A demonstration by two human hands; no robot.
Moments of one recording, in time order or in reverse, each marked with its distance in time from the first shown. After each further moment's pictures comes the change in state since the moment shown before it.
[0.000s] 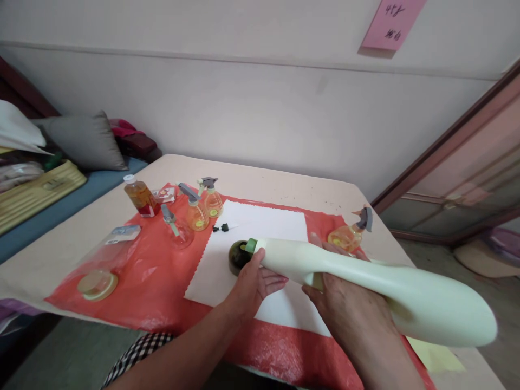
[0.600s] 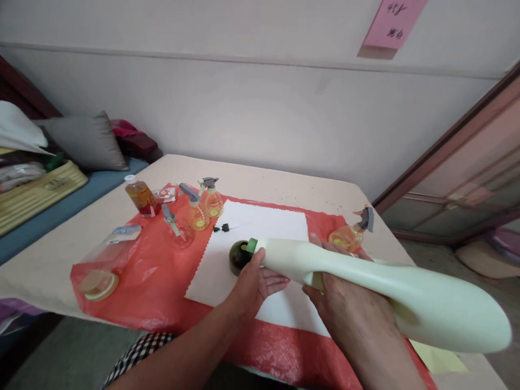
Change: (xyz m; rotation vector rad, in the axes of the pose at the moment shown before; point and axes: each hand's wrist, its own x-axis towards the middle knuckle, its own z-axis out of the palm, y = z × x) left_hand -0.001 0.002 0.002 -0.021 0.005 -0.029; right_hand 0.005 -0.006 -0.009 -0.007 0.002 0.016
